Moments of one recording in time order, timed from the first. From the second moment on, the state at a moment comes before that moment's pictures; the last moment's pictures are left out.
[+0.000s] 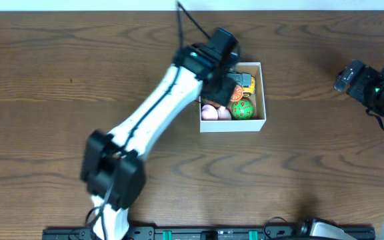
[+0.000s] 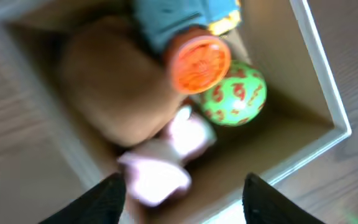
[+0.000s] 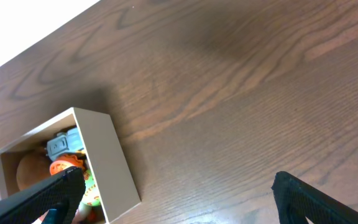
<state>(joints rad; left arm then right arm) -0.60 1.97 1.84 -1.08 0.13 -0.17 -0.29 1.34 1.44 -1.01 -0.14 0.31</state>
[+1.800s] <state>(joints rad) -0.10 1.19 1.84 -1.38 -0.22 -0.26 -0.03 0.83 1.44 -0.92 -0.68 -0.18</state>
